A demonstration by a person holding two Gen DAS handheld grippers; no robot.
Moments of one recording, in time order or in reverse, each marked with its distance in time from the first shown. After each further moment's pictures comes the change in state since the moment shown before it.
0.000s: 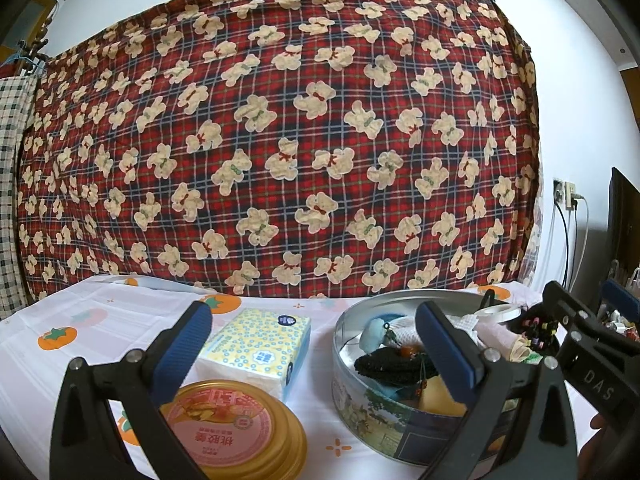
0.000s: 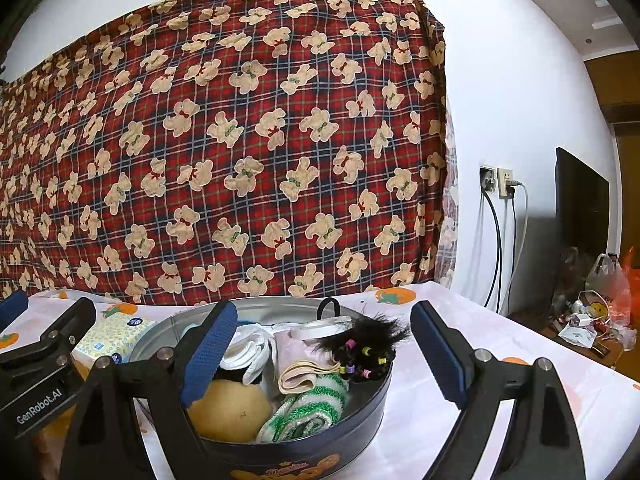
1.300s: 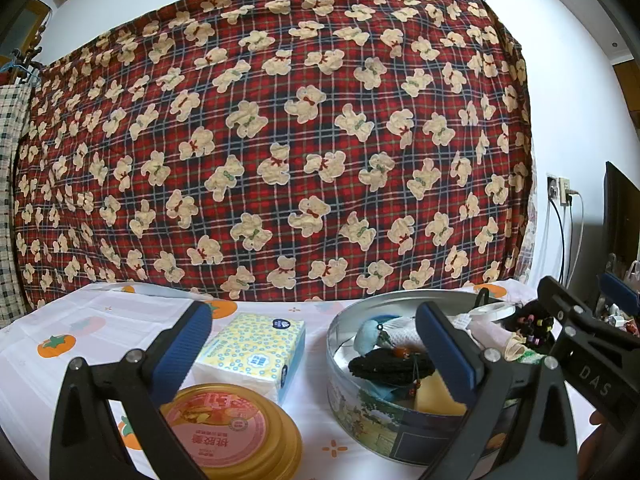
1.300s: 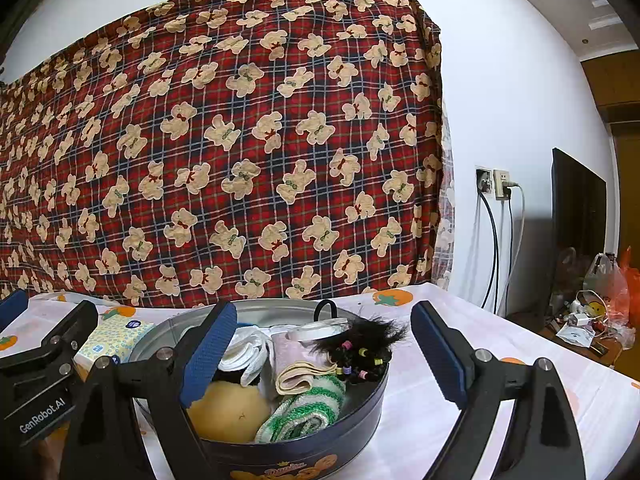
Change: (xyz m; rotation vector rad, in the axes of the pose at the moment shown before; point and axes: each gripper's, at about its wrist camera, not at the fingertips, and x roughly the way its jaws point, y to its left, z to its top) left arm -0.002 -0.004 0.001 0.007 -0.003 -0.002; right arm 0.000 -0.001 -0.001 0.000 -0.001 0.000
